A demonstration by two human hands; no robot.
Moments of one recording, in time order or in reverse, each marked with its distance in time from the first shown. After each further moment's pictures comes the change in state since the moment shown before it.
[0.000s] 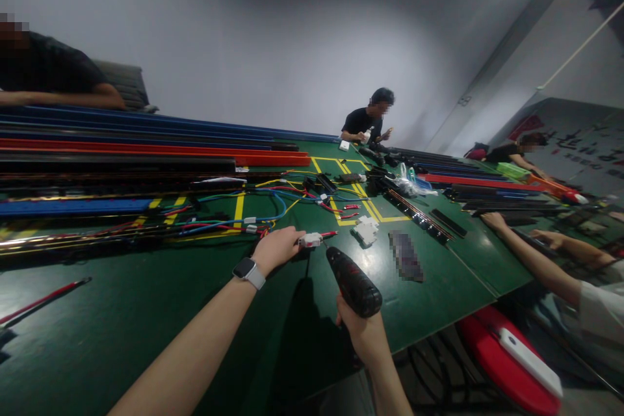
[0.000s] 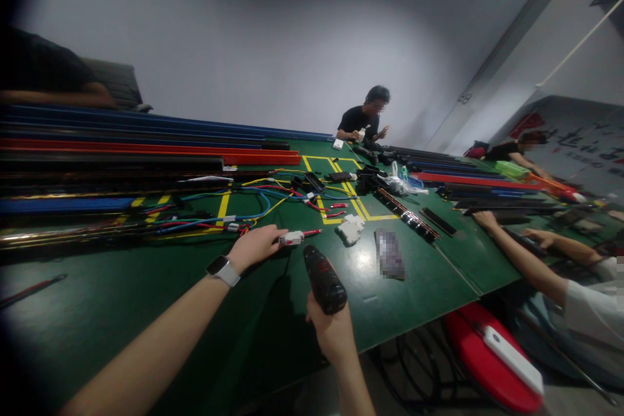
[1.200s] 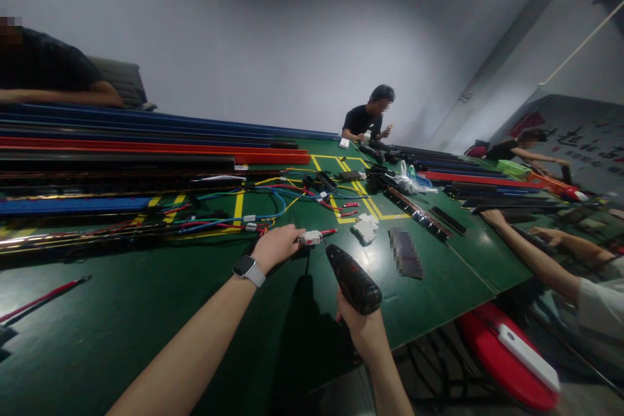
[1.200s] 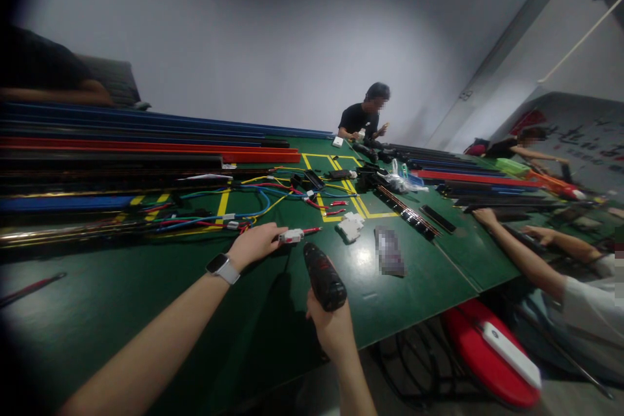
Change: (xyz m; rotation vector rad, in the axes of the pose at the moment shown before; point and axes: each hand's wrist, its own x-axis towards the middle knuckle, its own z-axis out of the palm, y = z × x) left_hand -0.001 0.003 -0.004 -0.019 -0.030 -0.028; right_hand -0.001 -0.006 0.001 0.029 0.006 0.005
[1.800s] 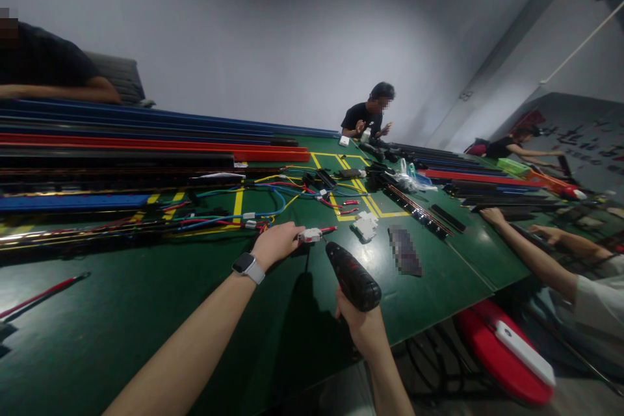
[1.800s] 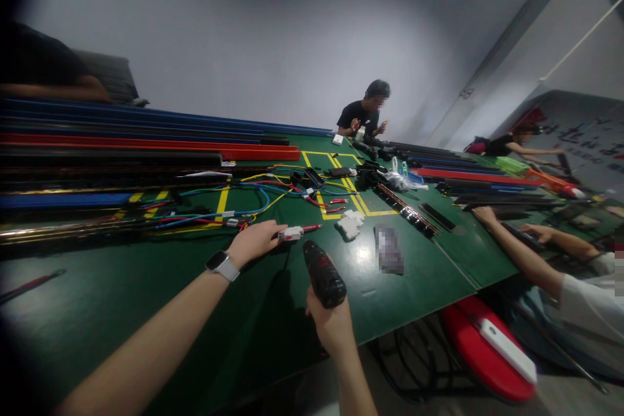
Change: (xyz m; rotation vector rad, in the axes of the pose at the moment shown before) left_hand 0.000 -0.001 0.001 -0.010 0.007 0.004; right_hand 0.000 -0.002 0.001 -0.061 0.027 0.009
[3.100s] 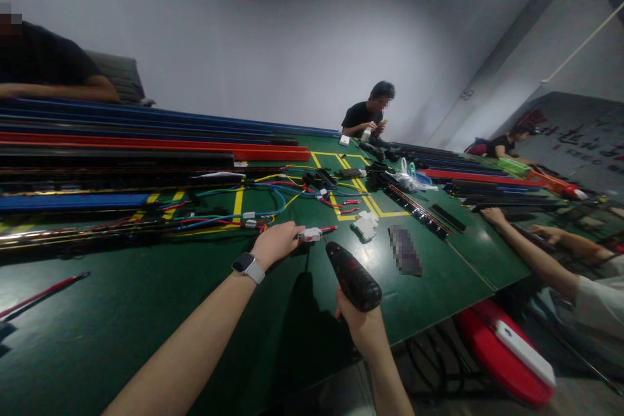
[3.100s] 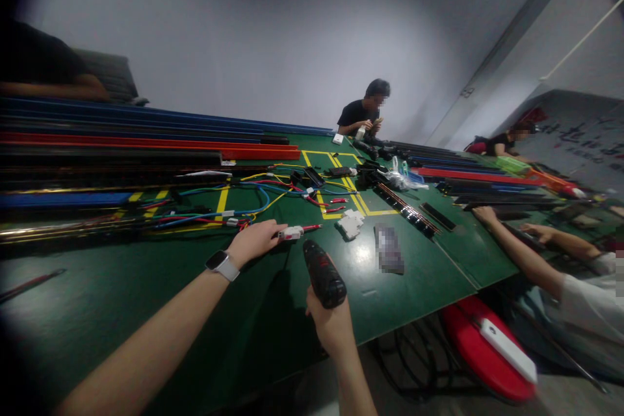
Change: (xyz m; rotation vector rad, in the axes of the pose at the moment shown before) left_hand 0.001 -0.002 0.004 0.019 0.015 0.021; right_hand 0.000 0.001 -0.001 -0.003 0.001 0.010
